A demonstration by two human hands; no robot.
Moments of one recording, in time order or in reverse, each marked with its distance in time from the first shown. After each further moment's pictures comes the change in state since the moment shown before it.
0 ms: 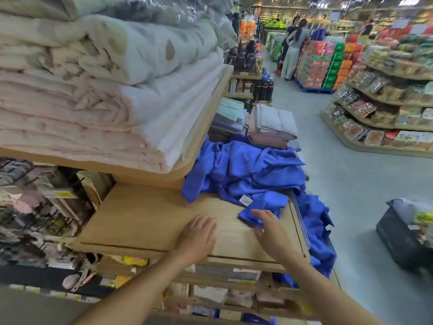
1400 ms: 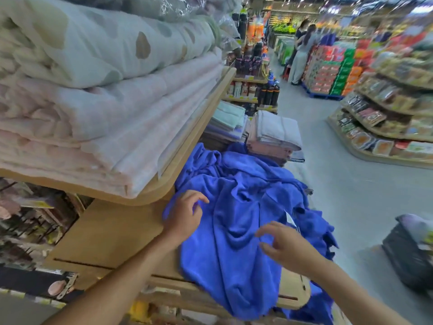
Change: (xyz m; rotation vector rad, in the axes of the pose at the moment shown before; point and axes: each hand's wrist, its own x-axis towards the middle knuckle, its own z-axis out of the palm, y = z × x) left_hand 0.085 -0.008 -0.056 -0.476 0.618 0.035; right_hand 0.024 0.002 -0.088 -0.152 -0.318 -0.161
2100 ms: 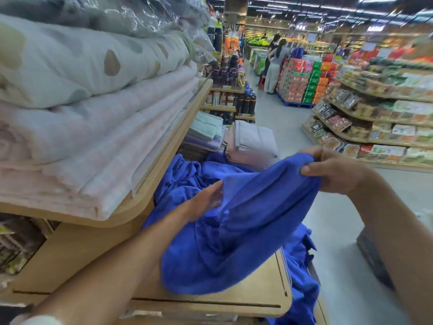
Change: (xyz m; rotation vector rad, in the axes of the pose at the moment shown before) left_hand 0.086 0.080 0.036 -0.900 -0.807 -0.485; right_hand 0.006 -0.030 -0.220 1.020 -0.132 -0.175
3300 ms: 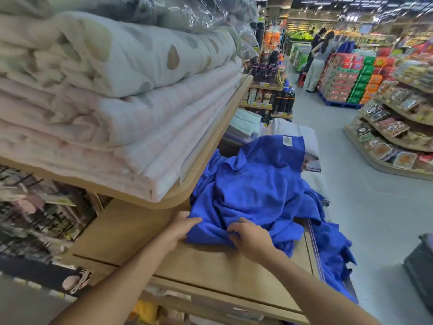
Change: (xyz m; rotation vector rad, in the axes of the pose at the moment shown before) left_hand -0.097 -0.097 -0.078 0.155 0.771 -0.252; right_hand 0.099 0.234 0.156 -1.242 0.154 0.125
